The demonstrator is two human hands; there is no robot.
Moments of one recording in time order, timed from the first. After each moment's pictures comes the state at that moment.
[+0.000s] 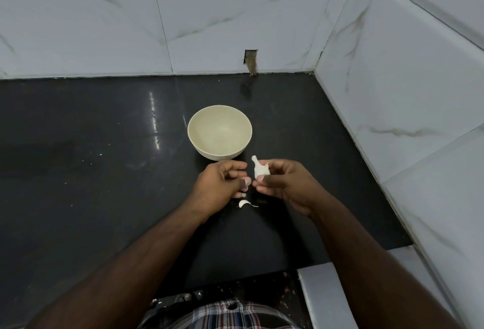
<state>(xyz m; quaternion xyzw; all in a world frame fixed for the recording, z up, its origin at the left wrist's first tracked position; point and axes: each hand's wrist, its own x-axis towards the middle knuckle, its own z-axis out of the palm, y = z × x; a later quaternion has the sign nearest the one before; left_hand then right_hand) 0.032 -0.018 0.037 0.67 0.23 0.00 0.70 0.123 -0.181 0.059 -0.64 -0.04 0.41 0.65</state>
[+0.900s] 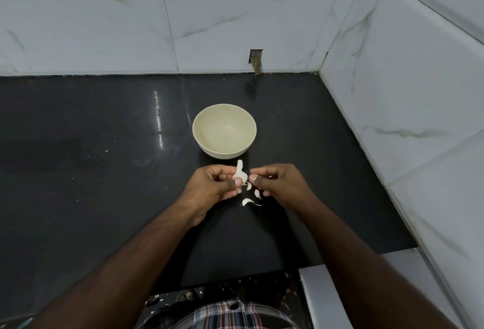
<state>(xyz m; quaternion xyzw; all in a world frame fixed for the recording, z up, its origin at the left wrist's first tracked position) 0.014 -0.006 0.034 0.56 0.27 -0.01 0.78 0.110 -0.171 0.045 -0.79 -0.13 0.30 0.52</state>
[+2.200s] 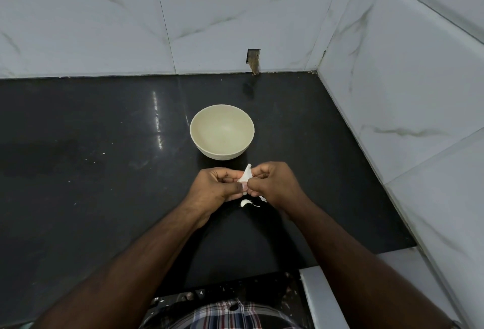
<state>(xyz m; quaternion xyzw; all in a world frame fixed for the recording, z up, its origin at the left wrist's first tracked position) 0.019 -0.016 0.035 0.58 0.26 -0.01 0.77 0.105 -0.154 0.052 -0.82 -0.13 0.28 0.48</state>
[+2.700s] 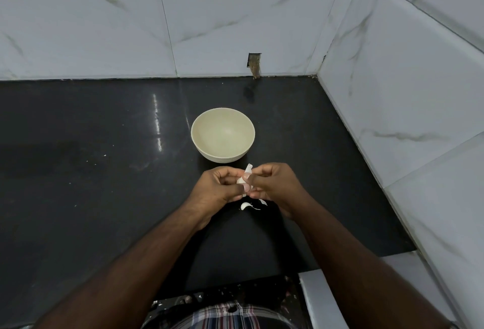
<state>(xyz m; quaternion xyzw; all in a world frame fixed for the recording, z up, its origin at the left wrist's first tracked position) 0.020 -0.015 0.038 0.60 0.23 -0.01 0.77 0.112 -0.153 0.054 -0.73 -0.06 0.35 0.59</state>
